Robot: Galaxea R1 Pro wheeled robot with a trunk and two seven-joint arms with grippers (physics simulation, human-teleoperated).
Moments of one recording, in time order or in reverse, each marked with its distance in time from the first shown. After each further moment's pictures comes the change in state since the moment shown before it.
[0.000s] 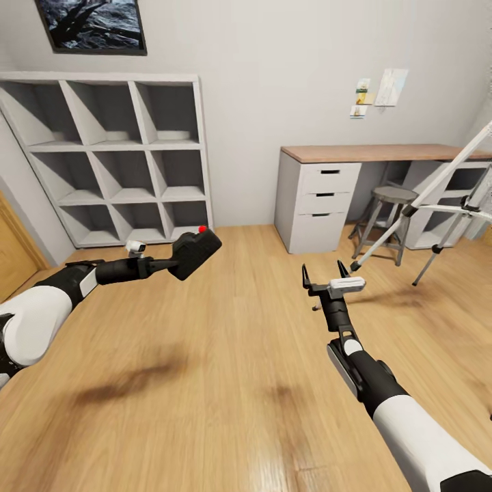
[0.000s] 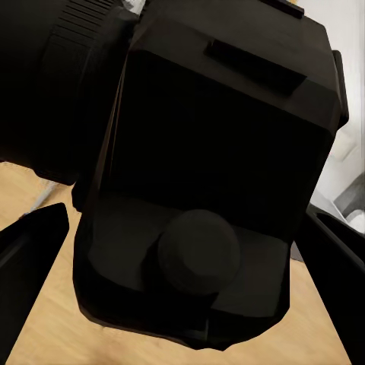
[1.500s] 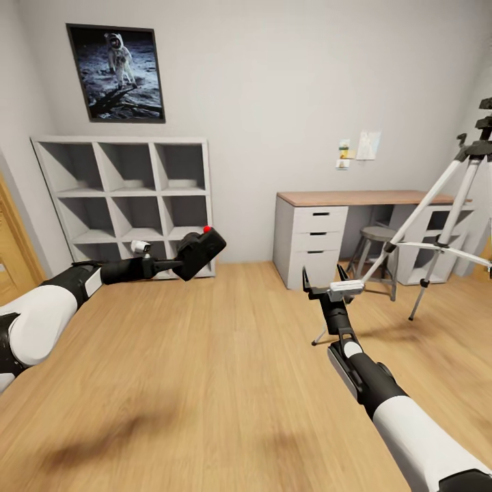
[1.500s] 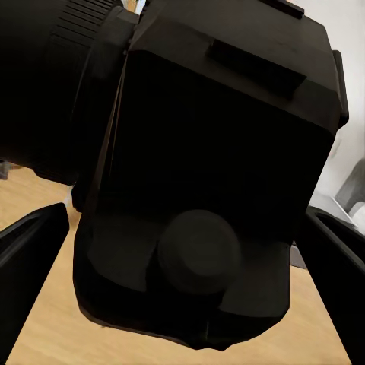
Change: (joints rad) left arm 0.000 -0.021 0.000 0.000 -0.001 0.000 0.000; right arm 0.000 0.001 -0.002 0.035 0.000 0.001 -0.001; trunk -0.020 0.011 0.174
